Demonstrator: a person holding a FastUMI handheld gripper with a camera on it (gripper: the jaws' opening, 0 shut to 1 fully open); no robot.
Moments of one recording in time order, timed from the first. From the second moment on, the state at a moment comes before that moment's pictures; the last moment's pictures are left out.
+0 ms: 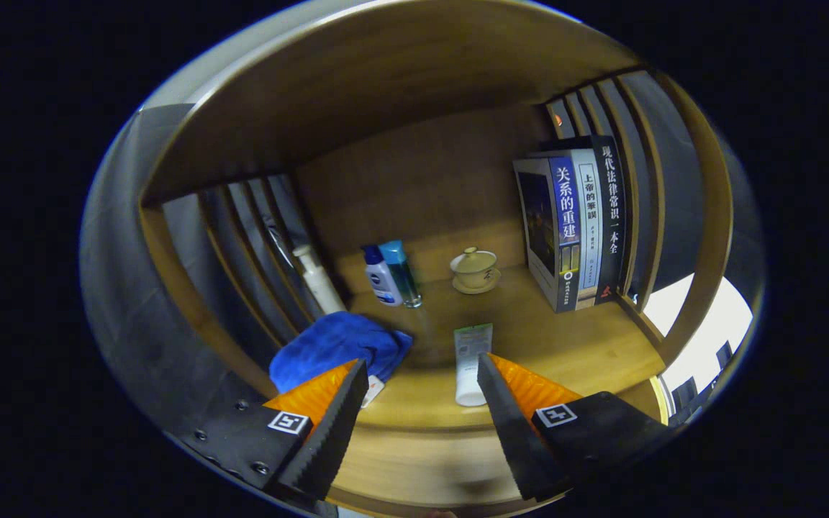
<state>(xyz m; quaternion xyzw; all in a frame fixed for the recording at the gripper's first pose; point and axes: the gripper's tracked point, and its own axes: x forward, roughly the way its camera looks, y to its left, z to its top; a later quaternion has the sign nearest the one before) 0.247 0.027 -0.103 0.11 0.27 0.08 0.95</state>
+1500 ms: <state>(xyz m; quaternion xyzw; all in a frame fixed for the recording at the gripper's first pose) 0.049 0.050 -0.146 0.03 0.09 0.07 0.99</state>
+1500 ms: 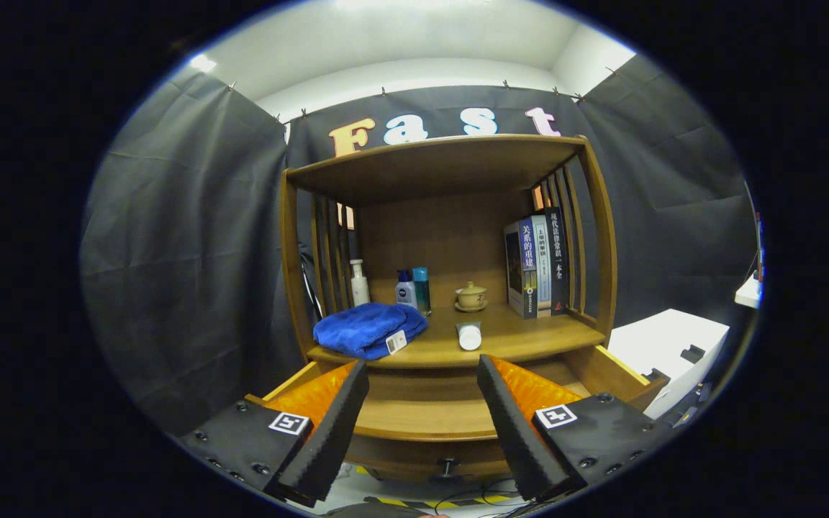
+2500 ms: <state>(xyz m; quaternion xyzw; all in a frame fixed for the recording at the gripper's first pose) 0.040 0.028 -0.285 0.00 0.15 0.01 0.99</state>
